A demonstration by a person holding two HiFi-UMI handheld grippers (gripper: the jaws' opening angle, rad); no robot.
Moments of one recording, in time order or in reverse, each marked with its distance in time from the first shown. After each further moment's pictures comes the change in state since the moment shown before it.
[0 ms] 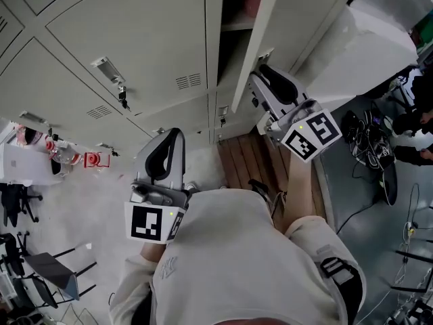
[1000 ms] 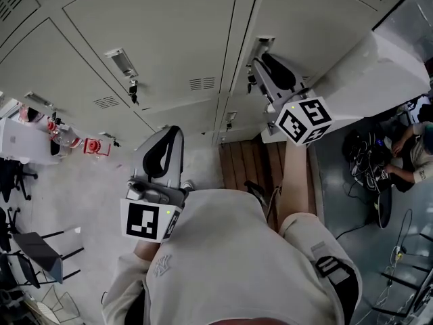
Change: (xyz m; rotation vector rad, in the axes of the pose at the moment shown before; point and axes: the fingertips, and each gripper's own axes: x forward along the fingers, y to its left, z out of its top) left arm 0.001 0.024 -0.002 0.018 0.018 0.087; right arm 0.067 -0.037 -0.025 -0.016 0.049 -0.016
